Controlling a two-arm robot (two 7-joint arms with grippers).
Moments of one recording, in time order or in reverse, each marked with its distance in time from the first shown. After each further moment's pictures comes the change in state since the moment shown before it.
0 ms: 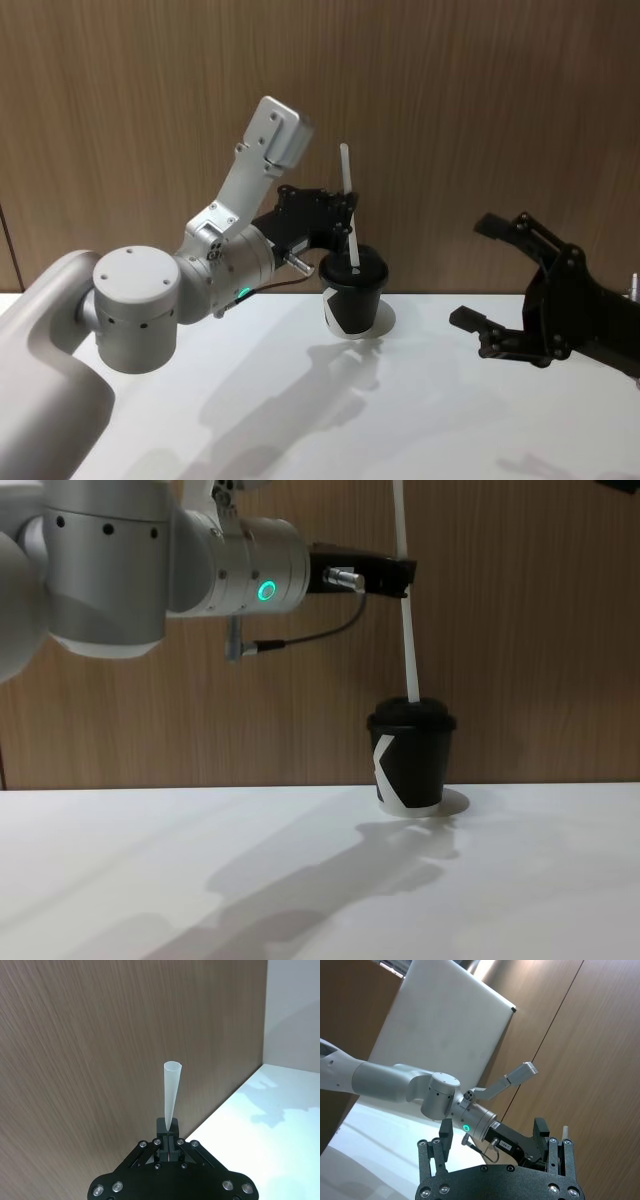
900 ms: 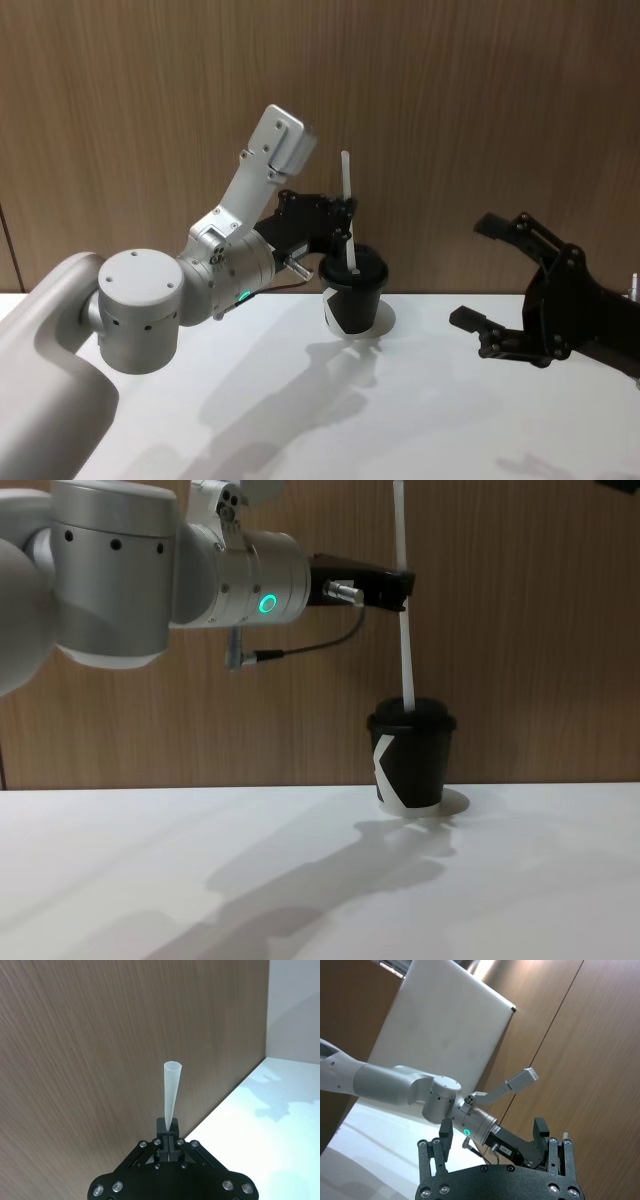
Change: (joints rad) left arm -0.007 -0.013 -0.003 0.039 0.036 -0.016 -0.017; right arm 0.000 0.000 0.000 0.000 0.000 0.000 0.000
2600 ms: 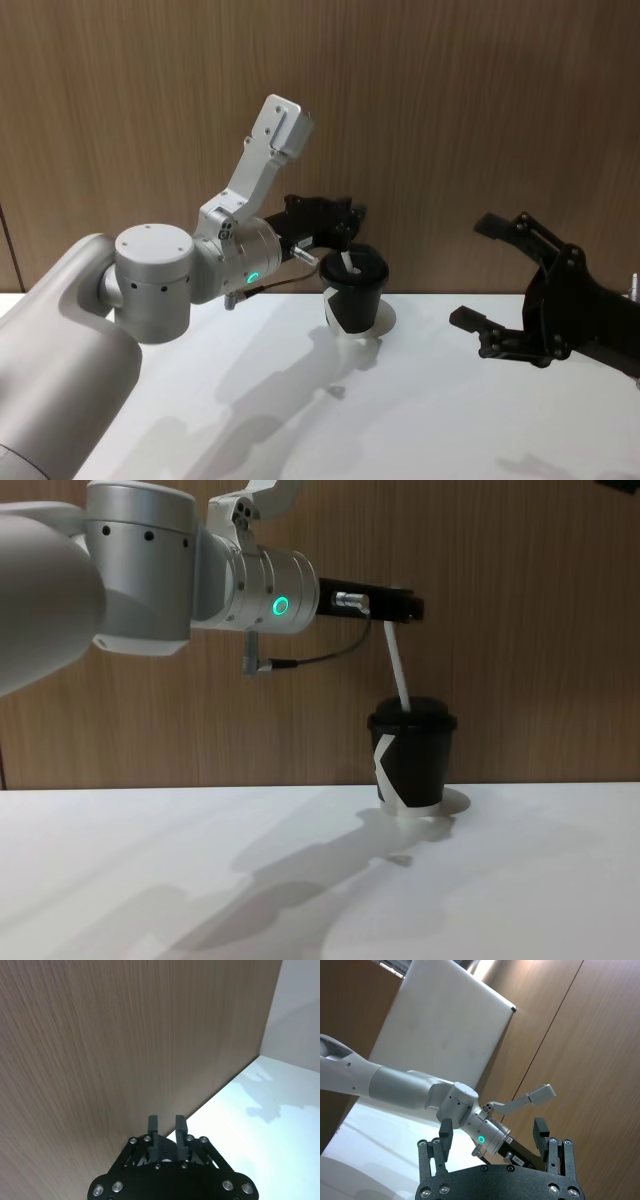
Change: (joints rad) left arm -0.095 -0.097 -0.061 0.215 -0.043 0.074 -0.088; right arm 0.000 0.000 0.000 0.000 0.000 0.000 0.000
